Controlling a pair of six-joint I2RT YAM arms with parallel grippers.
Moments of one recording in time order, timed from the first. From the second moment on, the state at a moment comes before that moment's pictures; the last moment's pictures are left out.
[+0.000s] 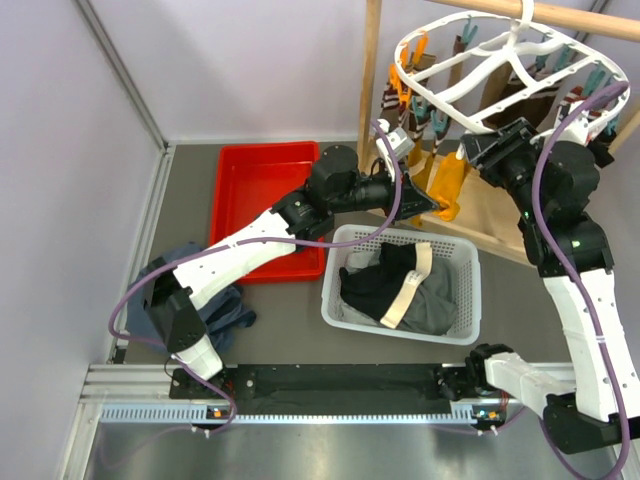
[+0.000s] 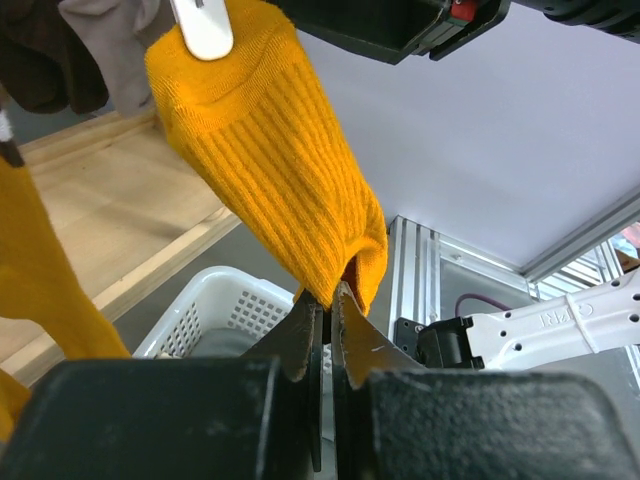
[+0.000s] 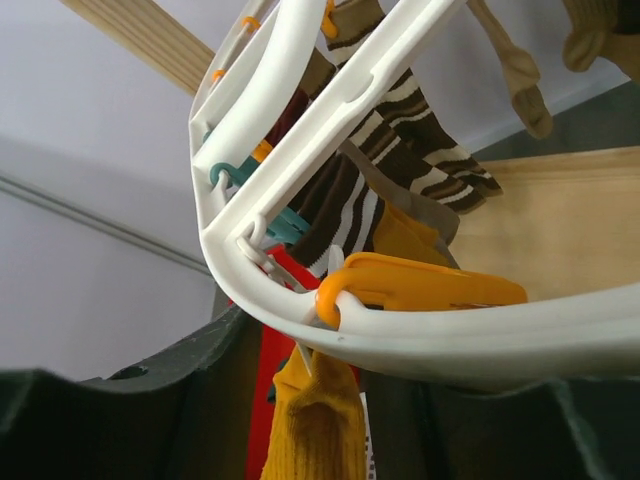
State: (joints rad) left arm -0.91 1.66 1.60 0.06 0.51 -0.37; right arm 0.21 0.99 1.42 -0.48 0.07 0.72
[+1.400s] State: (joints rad) left arm -0.70 1.35 1.25 -0.27 -0.19 -0.39; right arm 0.21 0.91 1.36 -0.42 0.08 0.64
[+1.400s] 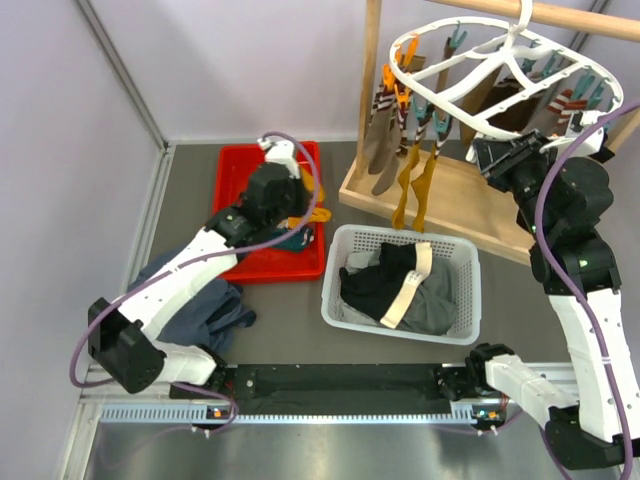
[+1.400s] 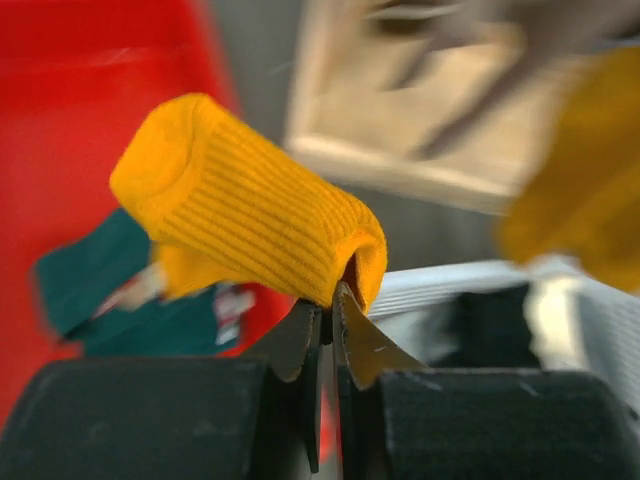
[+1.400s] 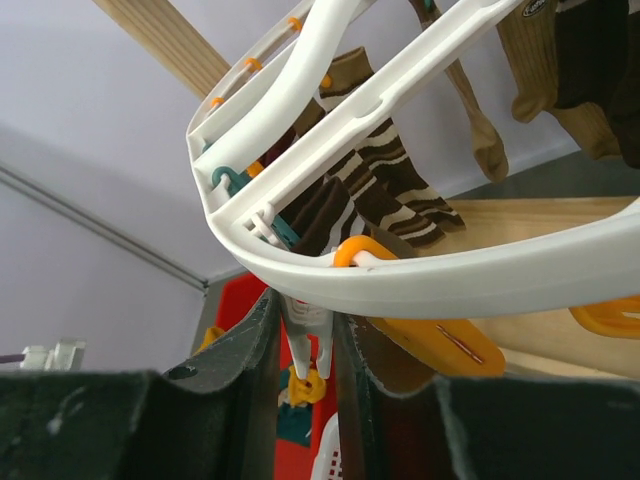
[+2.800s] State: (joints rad) left arm -0.52 1.77 1.40 -0.44 -0.17 -0.39; right arm 0.21 0.89 1.40 -0.48 0.10 0.54
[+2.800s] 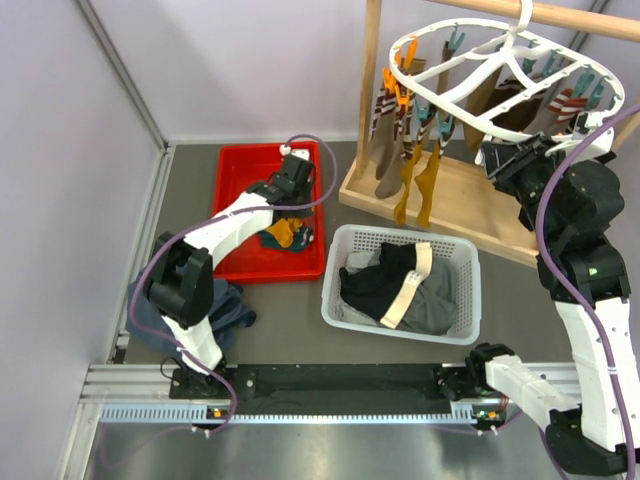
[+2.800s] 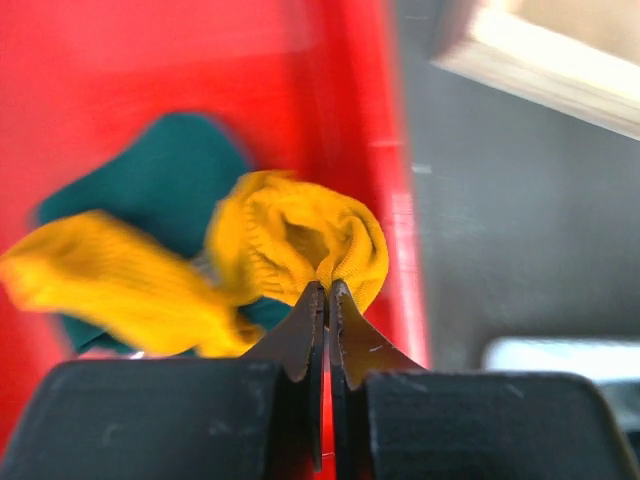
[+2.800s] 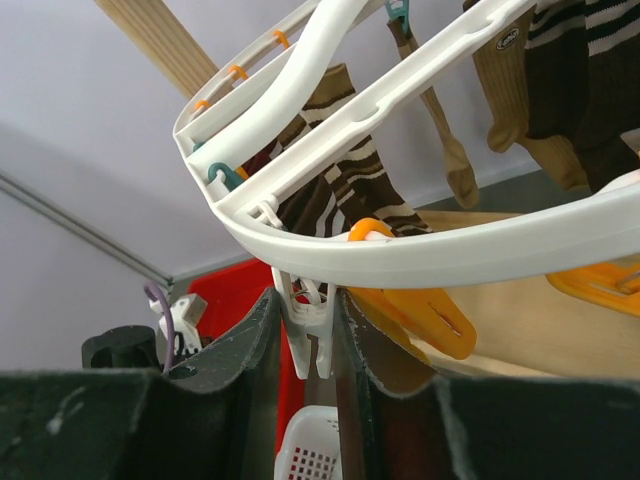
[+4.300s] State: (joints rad) left arm -1.02 1.63 1.58 -0.05 -0.07 -0.25; right arm 0.21 0.87 1.44 -0.53 0.12 0.48
